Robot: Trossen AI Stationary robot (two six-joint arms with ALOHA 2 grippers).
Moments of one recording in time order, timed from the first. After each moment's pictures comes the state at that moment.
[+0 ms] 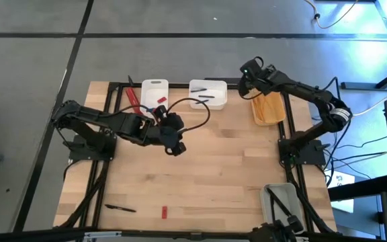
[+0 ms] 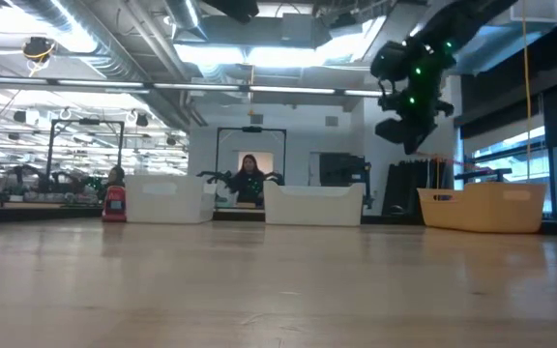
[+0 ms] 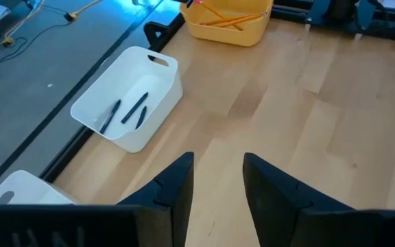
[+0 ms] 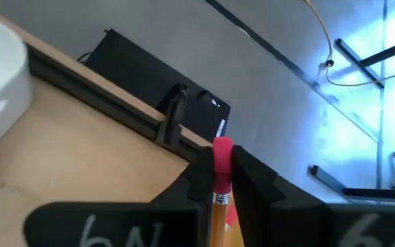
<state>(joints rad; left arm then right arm) -0.22 1.50 1.50 -0.87 -0.66 -0.46 -0.76 1.50 1.13 -0.66 0.59 0.07</state>
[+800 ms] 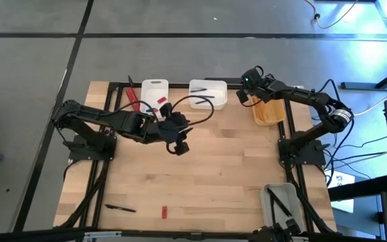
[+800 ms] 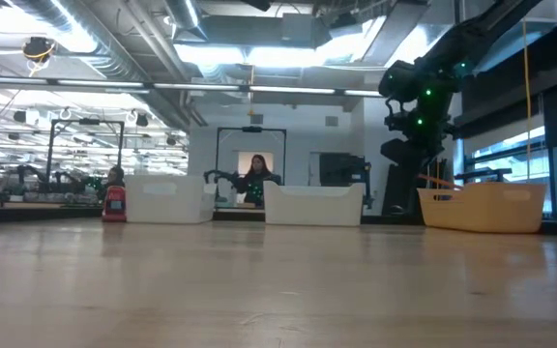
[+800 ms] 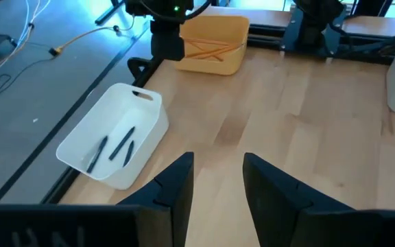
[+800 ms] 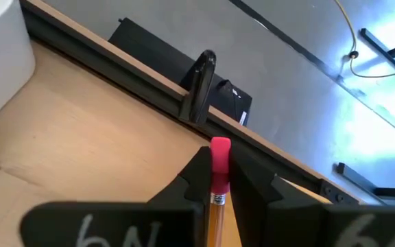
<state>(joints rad) -0.19 1.50 1.50 -0.72 -0.62 -0.30 -0.78 1.47 0.91 -0.43 0.53 0.10</state>
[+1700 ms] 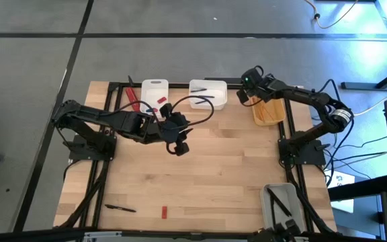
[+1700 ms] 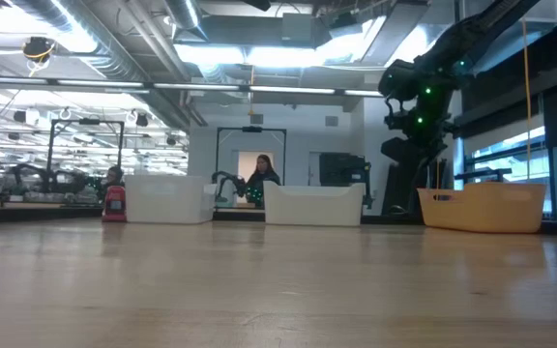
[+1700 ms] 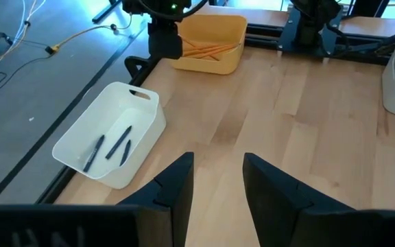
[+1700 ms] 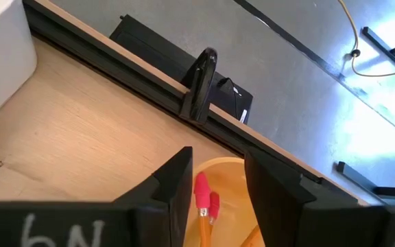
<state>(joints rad) -0.19 1.50 1.50 -0.72 -0.61 -0.30 -0.78 1.48 0.92 -0.45 0.52 0.10</state>
